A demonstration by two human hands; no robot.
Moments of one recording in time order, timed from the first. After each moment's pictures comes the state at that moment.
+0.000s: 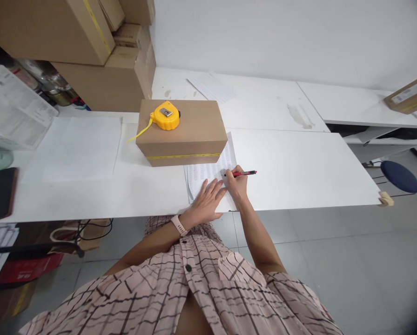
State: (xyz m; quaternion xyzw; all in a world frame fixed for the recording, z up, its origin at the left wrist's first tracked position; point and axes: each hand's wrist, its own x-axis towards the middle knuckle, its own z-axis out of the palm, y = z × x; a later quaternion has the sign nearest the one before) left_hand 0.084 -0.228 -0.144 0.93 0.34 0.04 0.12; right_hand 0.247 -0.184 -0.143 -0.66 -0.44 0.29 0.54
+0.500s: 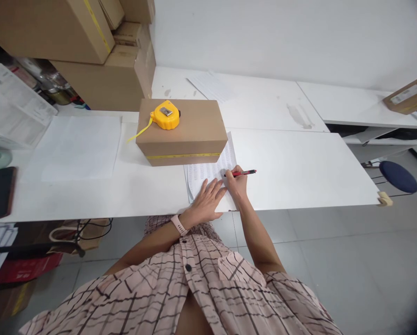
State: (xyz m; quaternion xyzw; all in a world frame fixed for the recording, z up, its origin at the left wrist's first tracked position) left_hand 0.084 -0.227 -0.143 0.93 0.34 0.03 0.12; right_hand 0.247 -0.183 -0.145 -0.65 -0.43 0.30 0.55
